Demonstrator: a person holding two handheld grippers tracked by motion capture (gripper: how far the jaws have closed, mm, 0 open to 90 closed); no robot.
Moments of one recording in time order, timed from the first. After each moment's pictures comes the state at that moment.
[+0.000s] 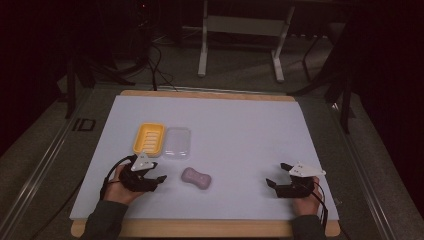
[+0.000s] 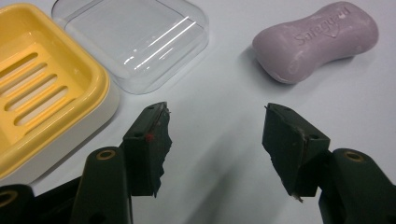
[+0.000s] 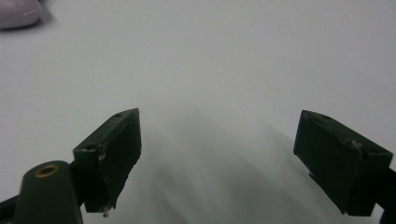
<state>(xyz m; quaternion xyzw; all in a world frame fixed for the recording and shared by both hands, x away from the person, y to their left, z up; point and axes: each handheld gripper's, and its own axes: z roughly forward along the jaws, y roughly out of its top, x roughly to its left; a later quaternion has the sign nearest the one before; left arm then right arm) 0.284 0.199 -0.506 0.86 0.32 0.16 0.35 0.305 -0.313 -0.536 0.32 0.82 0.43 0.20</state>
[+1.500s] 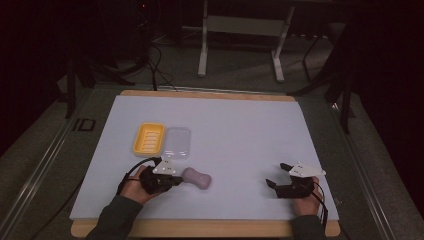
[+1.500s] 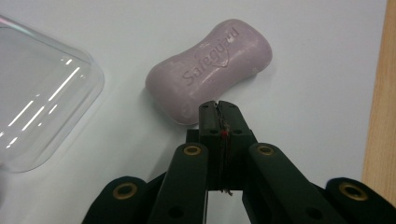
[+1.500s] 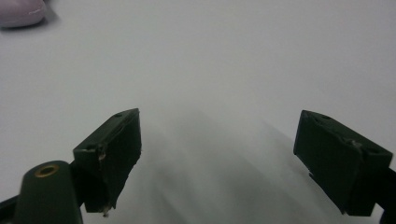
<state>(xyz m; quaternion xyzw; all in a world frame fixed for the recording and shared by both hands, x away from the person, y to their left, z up) 0.286 0.144 -0.500 0.91 0.22 0.09 0.35 0.304 -0.313 -0.536 0.32 0.82 0.43 0.20</state>
